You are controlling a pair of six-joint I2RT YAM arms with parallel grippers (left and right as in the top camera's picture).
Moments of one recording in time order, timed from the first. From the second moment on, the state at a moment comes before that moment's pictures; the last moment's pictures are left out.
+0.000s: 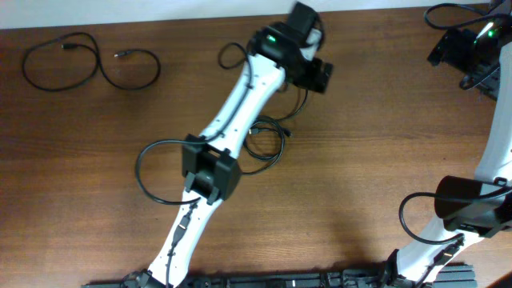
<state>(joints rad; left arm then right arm) -0.59 2.60 2.71 -1.21 0.19 -0.18 -0.26 1.93 2.30 -1.64 0.09 0.42</state>
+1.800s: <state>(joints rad) -0.55 2.13 2.65 -1.08 -0.26 0.04 -0.26 1.93 2.30 -1.64 0.09 0.42</state>
